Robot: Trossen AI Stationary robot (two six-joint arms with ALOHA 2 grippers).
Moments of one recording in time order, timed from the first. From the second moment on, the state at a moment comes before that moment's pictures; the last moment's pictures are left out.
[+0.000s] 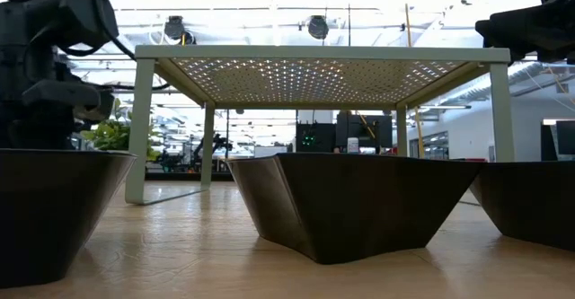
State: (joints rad) left arm -0.27 1.17 0.46 -0.64 -0.02 -1.30; right arm 0.39 0.01 0.01 0.08 0.23 -0.09
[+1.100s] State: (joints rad) left arm -0.27 1.15 0.45 -0.63 -0.07 -1.36; right arm 0.39 0.01 0.01 0.08 0.23 -0.09
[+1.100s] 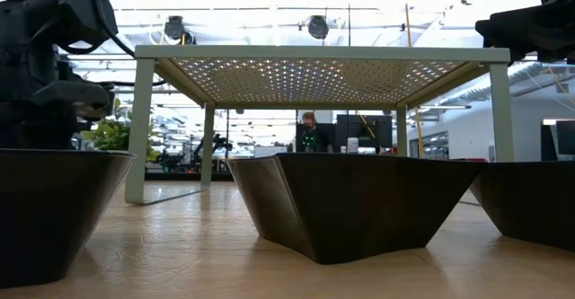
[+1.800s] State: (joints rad) left arm -0.27 0.89 0.67 -0.63 -0.36 -1.23; right arm 0.39 0.01 0.01 0.08 0.23 -0.09
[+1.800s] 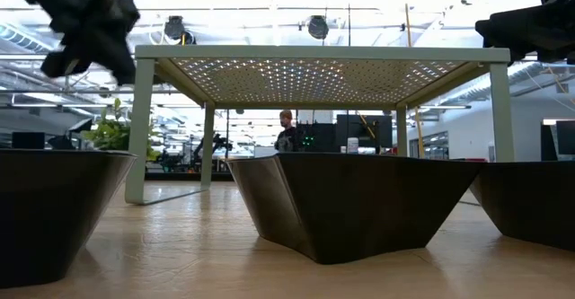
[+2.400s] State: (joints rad) left arm -0.11 0.93 0.85 -0.37 -0.25 -0.93; right arm 0.39 0.01 0.01 0.08 0.23 -0.09
